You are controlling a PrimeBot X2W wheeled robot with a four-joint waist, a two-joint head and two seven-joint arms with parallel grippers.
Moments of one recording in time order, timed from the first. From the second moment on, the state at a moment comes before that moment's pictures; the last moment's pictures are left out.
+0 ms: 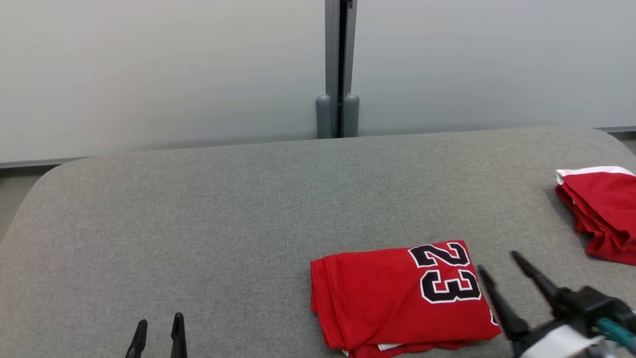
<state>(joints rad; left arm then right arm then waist) 0.25 0.05 -0.02 0.12 -0.41 -0.06 -0.26 -0.05 -0.32 0.31 0.24 0.31 0.13 -0.26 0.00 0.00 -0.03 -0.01</state>
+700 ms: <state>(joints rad) 0.28 0.05 -0.01 0.12 -0.36 -0.08 -0.26 0.12 -0.23 0.01 0.29 0.28 0.13 -0.26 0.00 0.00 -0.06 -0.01</state>
